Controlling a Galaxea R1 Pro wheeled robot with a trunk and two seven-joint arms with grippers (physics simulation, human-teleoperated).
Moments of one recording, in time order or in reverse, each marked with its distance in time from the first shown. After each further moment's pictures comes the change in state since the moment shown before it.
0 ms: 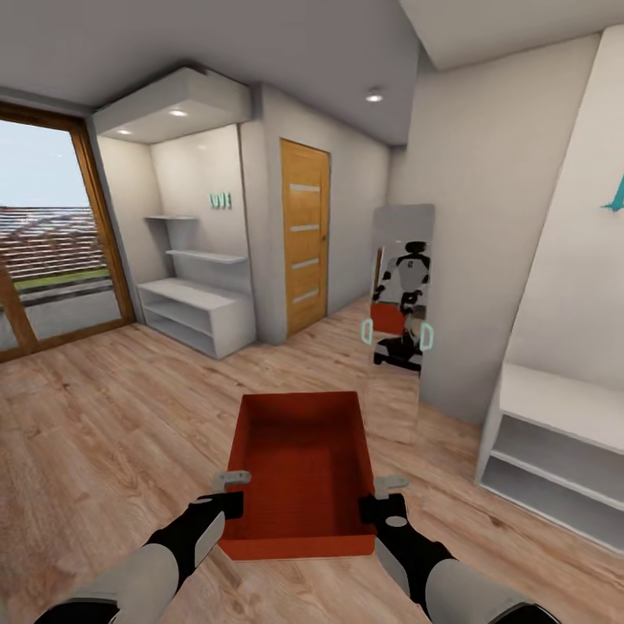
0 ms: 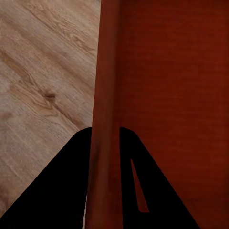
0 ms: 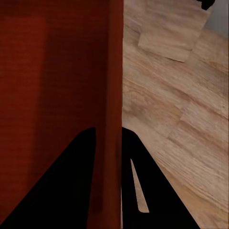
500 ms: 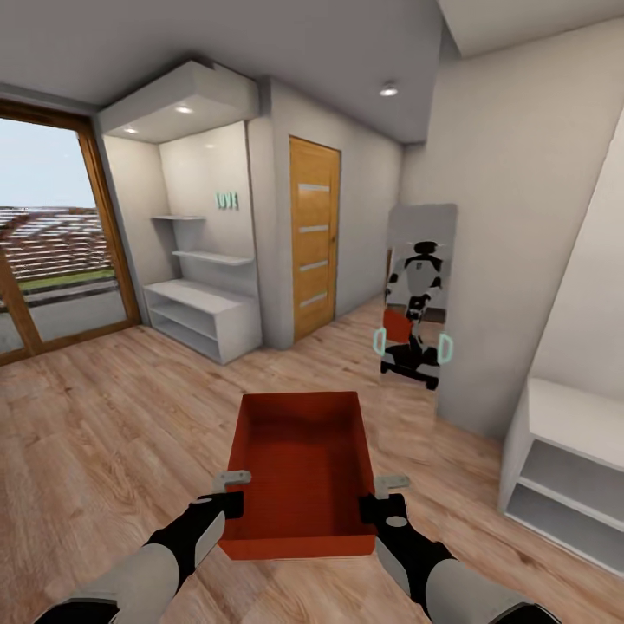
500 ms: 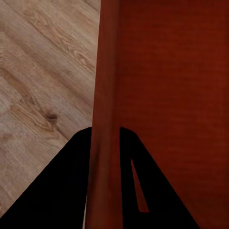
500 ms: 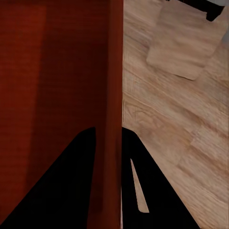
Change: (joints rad) left arm 0.000 -0.001 0.002 -0.001 -0.003 0.000 0.000; right arm 0.000 0.000 0.000 0.000 -0.001 -0.001 0.000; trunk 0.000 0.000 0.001
